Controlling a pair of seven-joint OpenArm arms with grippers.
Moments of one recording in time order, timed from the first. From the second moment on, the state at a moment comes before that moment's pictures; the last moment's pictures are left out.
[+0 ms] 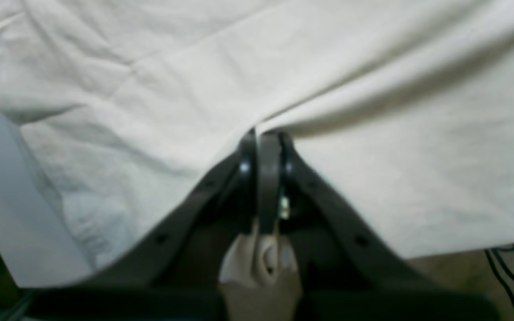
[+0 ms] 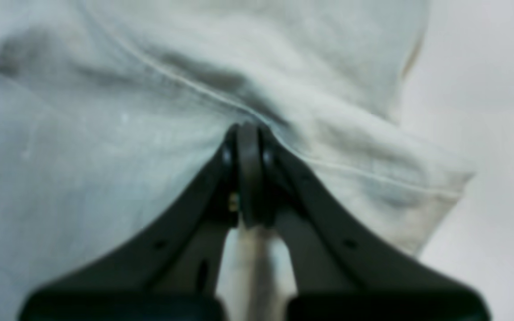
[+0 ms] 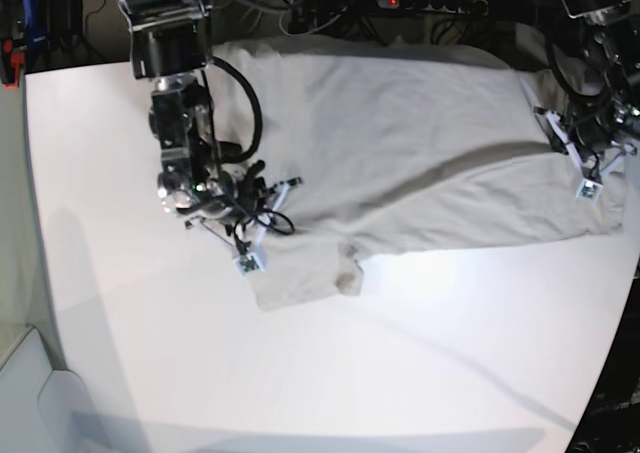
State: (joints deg) left arm 9.1 -20.5 -29.1 91.6 -17.1 -39.8 64.3; right arm 8.7 -0.3 -4.8 74.2 3.5 17.8 -48.9
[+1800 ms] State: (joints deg) left arm -10.9 -22.3 -30.4 64.7 -2.7 -40.2 53.2; right arm 26.7 7.6 -4.7 52.9 1.1 17.8 -42.6
